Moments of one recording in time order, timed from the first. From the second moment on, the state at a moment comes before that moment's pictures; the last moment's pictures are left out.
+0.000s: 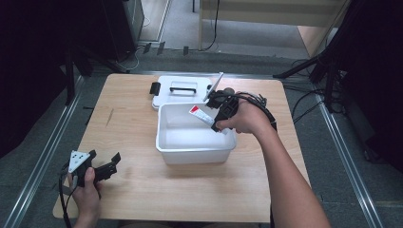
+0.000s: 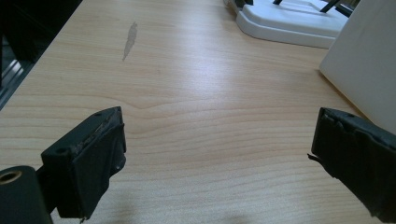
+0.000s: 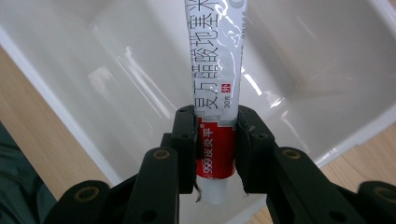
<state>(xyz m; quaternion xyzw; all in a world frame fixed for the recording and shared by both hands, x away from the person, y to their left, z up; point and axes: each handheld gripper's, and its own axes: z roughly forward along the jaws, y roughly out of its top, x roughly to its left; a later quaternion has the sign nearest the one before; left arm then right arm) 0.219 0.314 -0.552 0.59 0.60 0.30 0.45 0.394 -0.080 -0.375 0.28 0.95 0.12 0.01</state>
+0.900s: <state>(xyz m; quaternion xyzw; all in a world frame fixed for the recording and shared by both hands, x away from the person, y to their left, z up) 0.219 0.313 -0.552 0.59 0.60 0.30 0.45 0.388 -0.083 -0.421 0.21 0.98 0.07 0.01</state>
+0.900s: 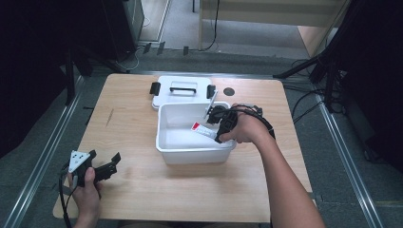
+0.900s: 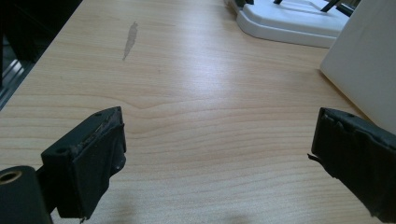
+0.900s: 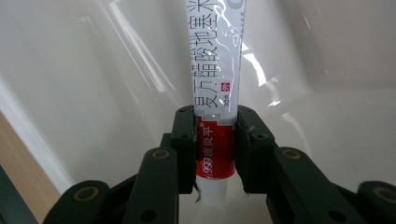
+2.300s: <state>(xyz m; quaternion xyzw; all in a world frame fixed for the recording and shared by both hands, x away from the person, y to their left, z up) 0.220 0.313 -0.552 0.59 0.61 0.29 0.45 0.393 -0.052 -0.457 0.20 0.98 0.00 -0.01</state>
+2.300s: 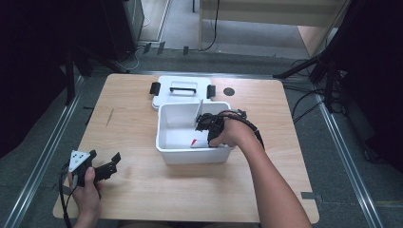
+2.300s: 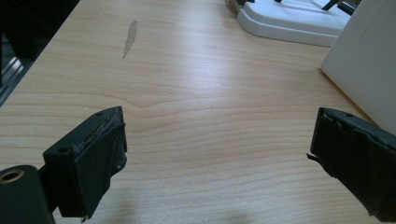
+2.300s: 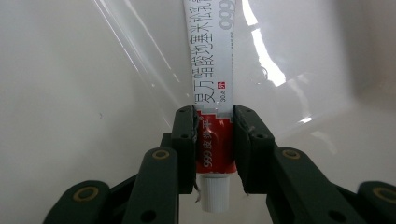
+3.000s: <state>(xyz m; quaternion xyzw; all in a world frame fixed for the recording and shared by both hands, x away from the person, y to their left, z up) 0.220 0.313 -0.552 0.59 0.61 0.29 0.45 0.392 -0.065 -0.429 0.25 0.97 0.07 0.01</state>
